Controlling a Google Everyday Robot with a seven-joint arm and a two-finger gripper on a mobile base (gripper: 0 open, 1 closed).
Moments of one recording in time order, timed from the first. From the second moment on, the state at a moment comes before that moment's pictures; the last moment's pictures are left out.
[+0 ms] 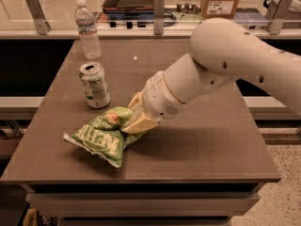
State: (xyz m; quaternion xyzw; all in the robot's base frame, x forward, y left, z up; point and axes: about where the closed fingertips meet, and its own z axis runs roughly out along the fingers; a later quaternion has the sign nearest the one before) arm 0.448 0.050 0.848 -0.72 0.58 0.25 0.29
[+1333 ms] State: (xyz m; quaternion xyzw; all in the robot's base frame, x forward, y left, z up) arm 0.486 -0.076 0.865 -0.59 0.73 0.17 0.32
